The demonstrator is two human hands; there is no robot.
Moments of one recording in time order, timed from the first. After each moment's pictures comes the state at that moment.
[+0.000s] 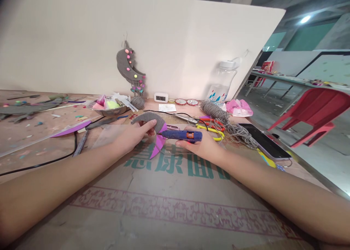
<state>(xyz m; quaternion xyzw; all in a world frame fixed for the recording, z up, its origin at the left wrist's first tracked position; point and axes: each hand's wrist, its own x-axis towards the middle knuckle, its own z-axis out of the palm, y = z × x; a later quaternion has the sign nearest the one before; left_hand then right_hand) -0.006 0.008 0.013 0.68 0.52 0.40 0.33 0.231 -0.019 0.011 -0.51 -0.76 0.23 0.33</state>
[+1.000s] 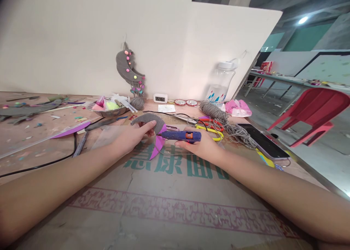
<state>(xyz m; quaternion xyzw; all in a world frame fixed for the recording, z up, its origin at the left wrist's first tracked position) -0.004 0.002 0.019 0.68 0.52 0.40 0.33 0.233 -0.018 0.008 -0.50 -0.76 0.23 0.34</state>
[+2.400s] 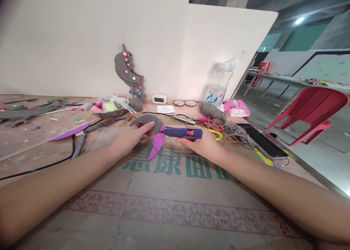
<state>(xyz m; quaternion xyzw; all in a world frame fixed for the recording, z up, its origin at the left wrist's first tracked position) -0.004 0.000 0.021 0.66 0.52 0.42 0.33 0.234 -0.015 0.015 -0.53 -0.75 0.18 0.36</state>
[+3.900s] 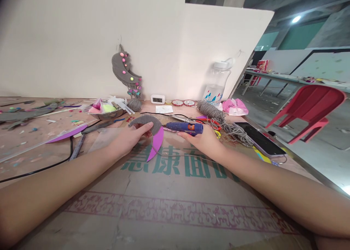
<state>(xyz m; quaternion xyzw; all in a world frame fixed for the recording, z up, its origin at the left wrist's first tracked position) -0.007 0.005 0.013 0.67 0.49 0.43 0.35 0.235 -0.012 0.020 -0.58 -0.71 0.10 0.38</state>
